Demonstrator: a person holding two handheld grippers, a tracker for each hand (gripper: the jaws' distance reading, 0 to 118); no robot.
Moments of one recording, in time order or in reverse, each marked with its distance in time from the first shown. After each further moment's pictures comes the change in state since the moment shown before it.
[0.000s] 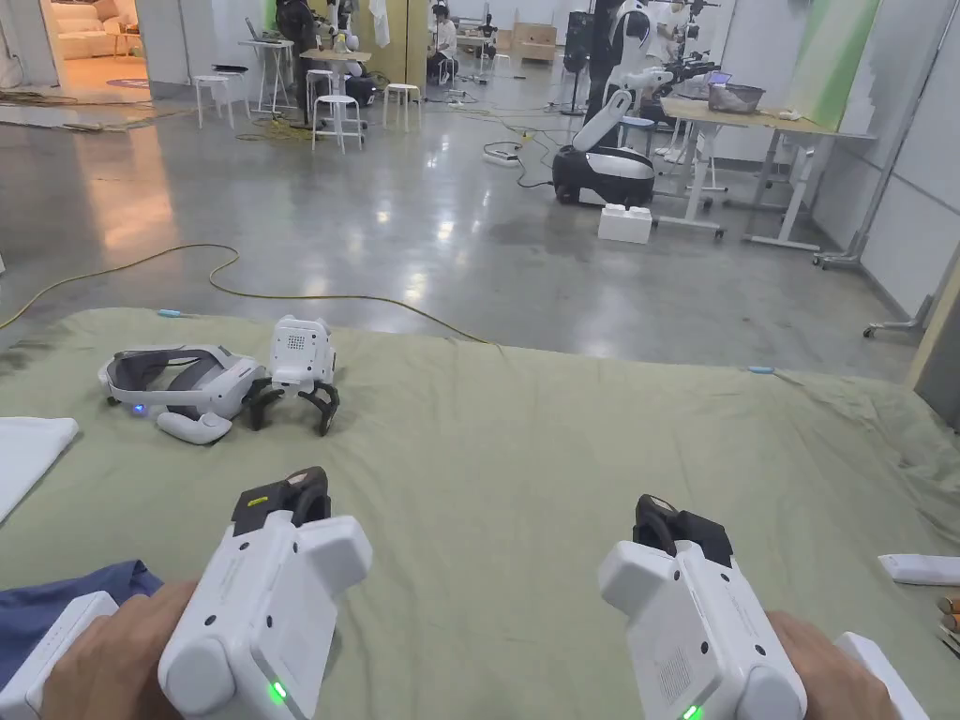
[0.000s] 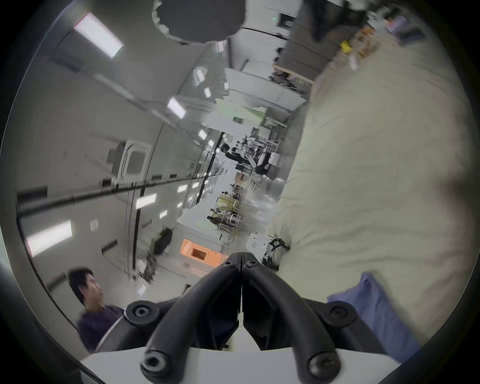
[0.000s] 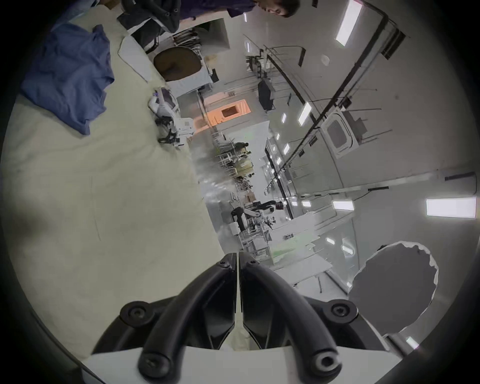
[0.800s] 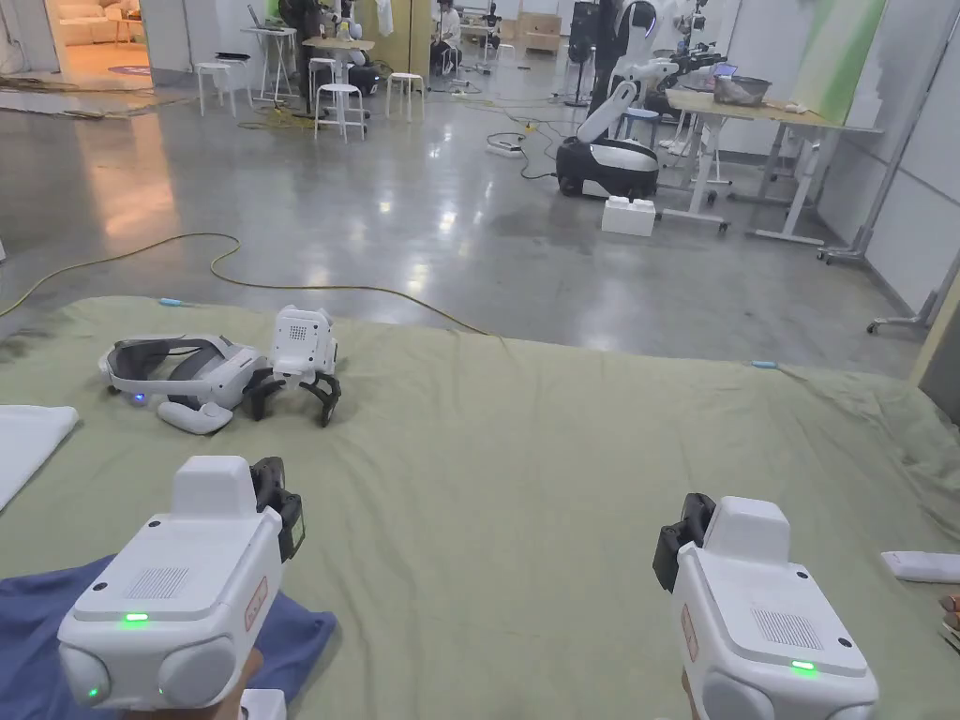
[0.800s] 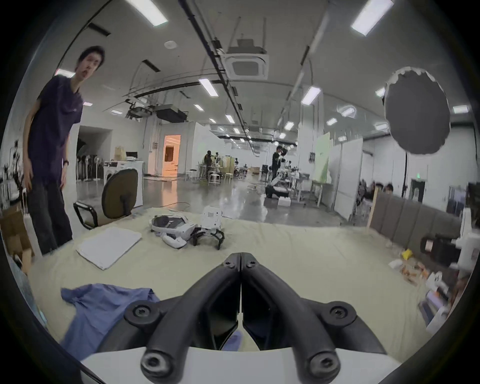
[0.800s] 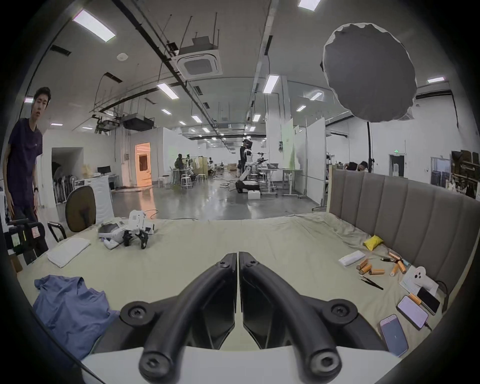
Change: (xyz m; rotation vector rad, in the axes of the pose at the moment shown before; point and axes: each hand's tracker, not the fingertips) left arm -0.055 -0.029 -0.001 -0.118 -0.074 1.160; right arm 0.034 -0.023 0.008 -0.158 -0.035 -1.228
